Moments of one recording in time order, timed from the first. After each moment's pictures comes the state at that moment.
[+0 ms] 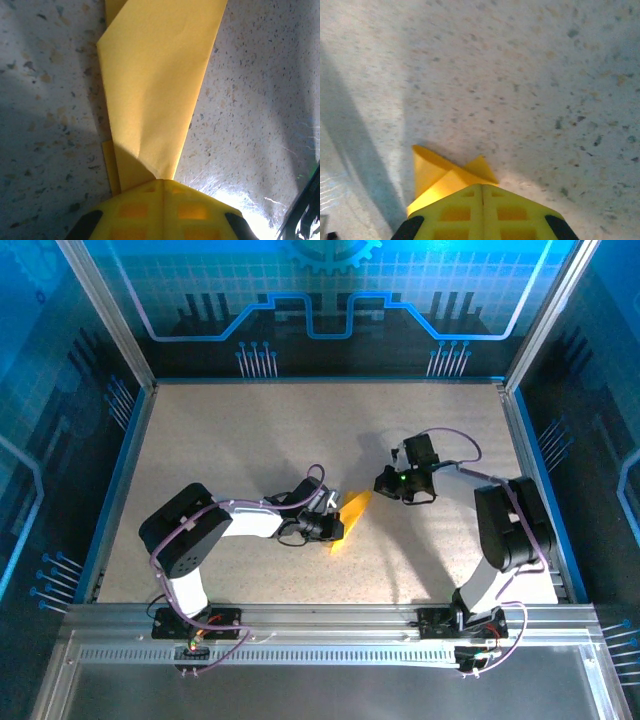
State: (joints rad) left arm -0.75 1.79 0.80 0.04 0.41 -0.77; right arm 0.26 1.67 0.89 -0.25 -0.46 0.57
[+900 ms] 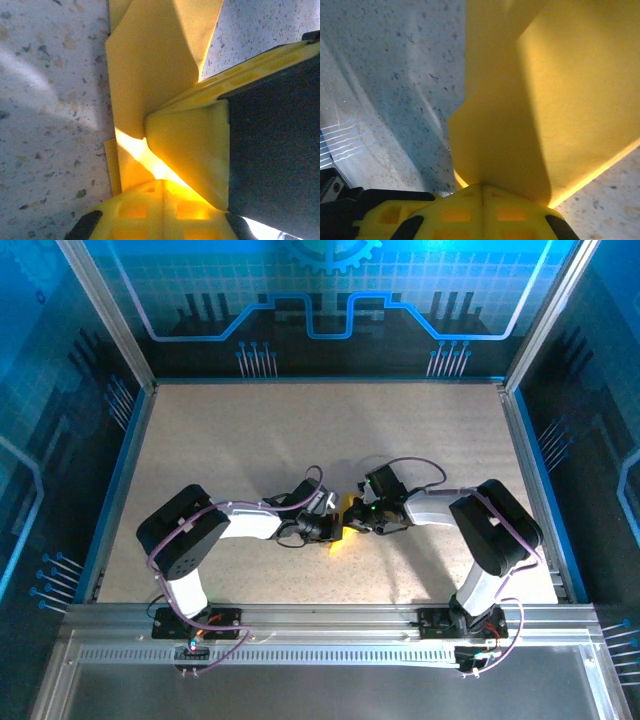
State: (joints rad) left arm -0.75 1.77 0.79 0.04 0.39 -0.80; right arm 0.55 1.71 0.73 -0.05 -0.52 0.85
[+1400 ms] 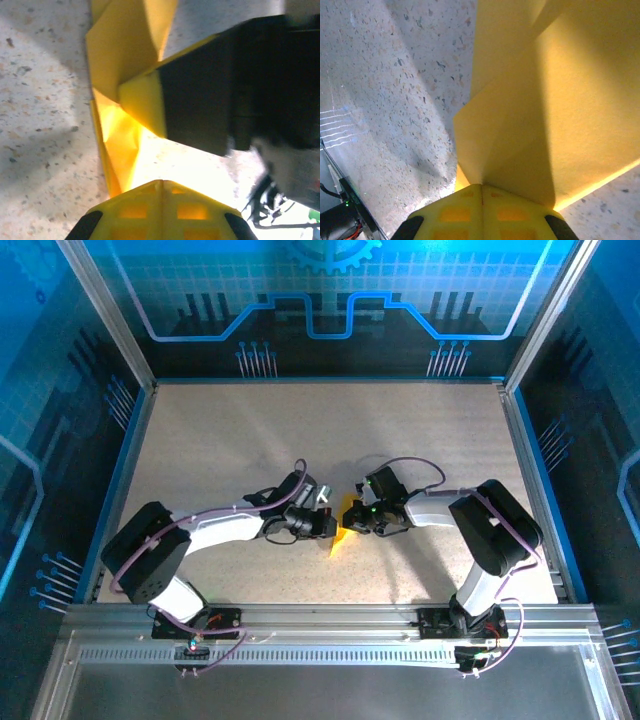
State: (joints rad) left arm -0.73 1.55 0.78 -0.13 0.46 -0.80; right arm 0.55 1.72 0.71 -0.03 -0.53 0.76
